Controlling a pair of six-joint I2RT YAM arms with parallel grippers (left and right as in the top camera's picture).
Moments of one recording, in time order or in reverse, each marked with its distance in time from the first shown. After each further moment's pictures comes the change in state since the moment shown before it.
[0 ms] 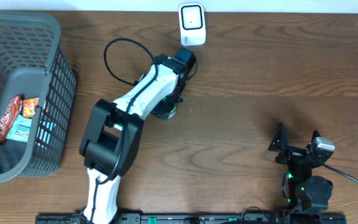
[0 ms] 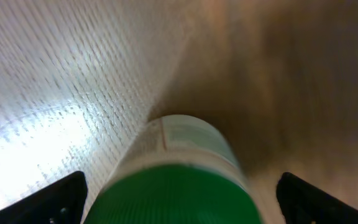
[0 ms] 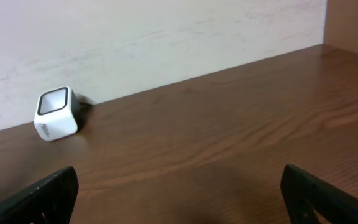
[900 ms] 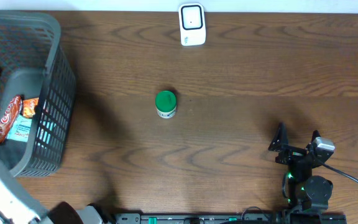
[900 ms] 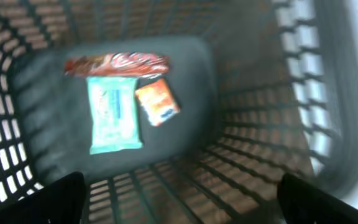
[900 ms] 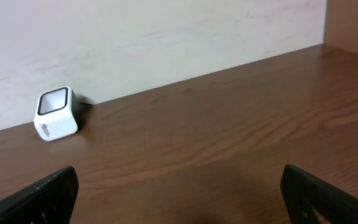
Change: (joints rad) left arm 1.164 -0.637 0.167 -0.227 0.208 0.893; right arm 0.000 0.000 0.000 0.000 0.000 0.000
